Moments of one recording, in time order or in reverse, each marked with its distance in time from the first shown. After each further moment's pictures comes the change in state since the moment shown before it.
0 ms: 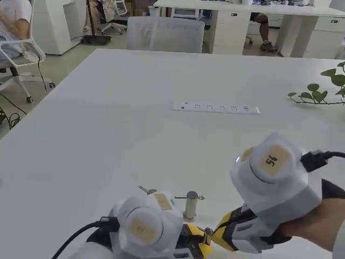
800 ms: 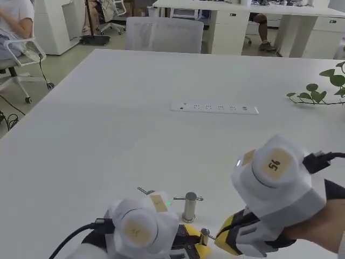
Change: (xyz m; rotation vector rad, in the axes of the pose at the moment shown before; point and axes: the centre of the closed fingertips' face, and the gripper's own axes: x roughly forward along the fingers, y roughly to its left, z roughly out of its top) left arm -0.002 0.003 -0.002 0.010 -0.001 0.002; right arm -0.002 0.001 -0.005 -0.022 0.019 0.009
